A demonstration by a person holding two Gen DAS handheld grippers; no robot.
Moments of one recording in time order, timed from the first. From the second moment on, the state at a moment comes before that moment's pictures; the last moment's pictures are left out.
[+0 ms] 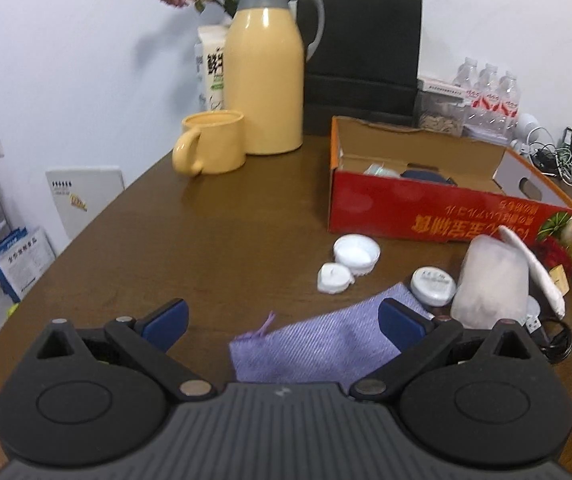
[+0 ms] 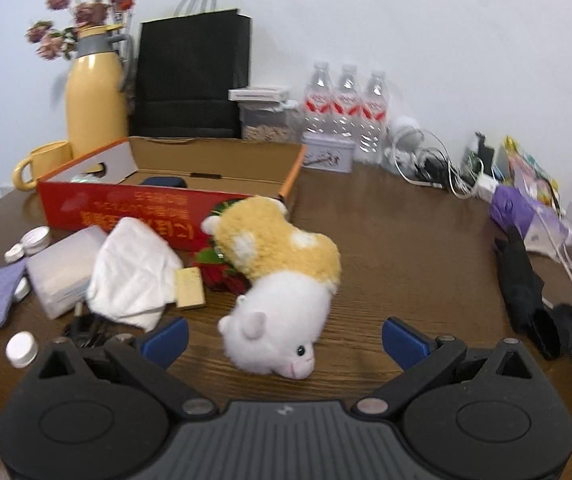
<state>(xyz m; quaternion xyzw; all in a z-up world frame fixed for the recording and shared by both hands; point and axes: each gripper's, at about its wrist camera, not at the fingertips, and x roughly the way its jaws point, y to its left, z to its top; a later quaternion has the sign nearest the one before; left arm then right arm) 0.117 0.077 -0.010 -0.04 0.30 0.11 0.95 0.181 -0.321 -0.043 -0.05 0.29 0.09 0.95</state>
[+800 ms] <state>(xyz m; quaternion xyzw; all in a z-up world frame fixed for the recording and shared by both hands) 0.124 0.070 -0.049 -0.04 0.34 0.11 0.93 0.211 -0.316 -0.067 0.01 0.28 0.07 0.96</state>
